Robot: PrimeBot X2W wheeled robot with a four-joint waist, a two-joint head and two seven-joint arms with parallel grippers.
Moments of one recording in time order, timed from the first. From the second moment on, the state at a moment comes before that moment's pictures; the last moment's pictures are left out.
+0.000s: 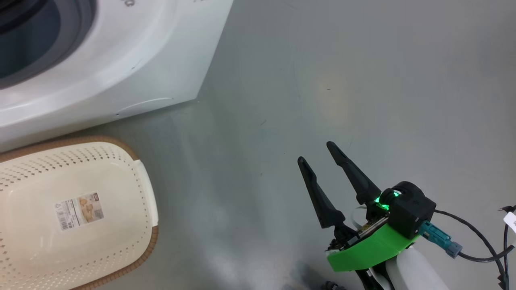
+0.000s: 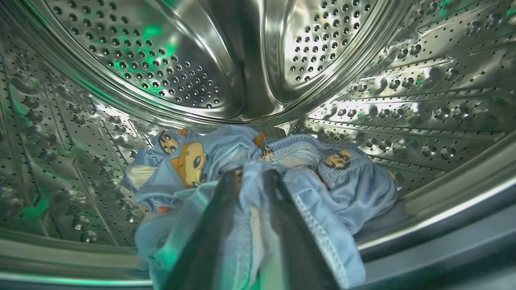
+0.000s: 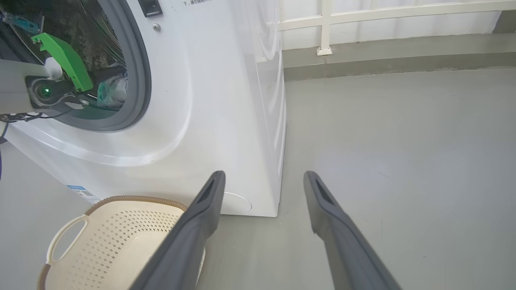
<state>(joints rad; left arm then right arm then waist) -1.34 0.44 -0.33 1.23 -0.34 -0.11 -0.25 -0.23 -0.05 0.32 0.01 0.29 0.13 -0.26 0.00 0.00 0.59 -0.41</state>
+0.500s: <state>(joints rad) -1.34 0.39 -0.32 1.21 -0.40 -0.13 -0.25 -0.23 -0.05 0.30 0.01 0.29 0.13 -0.26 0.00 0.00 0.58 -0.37</state>
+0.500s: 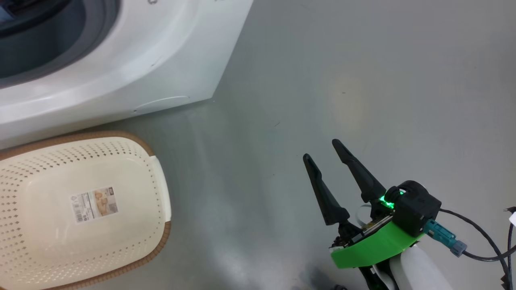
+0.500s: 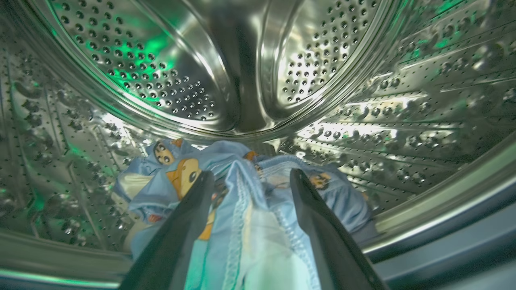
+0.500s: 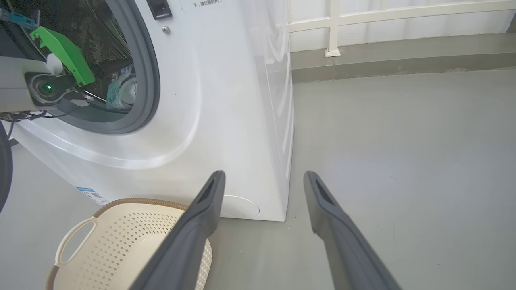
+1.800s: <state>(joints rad) -0.65 0.16 -0.04 0.60 -0.27 -0.13 -0.26 -0.11 -0.11 0.14 0.03 0.28 0.13 -0.26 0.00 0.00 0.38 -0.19</state>
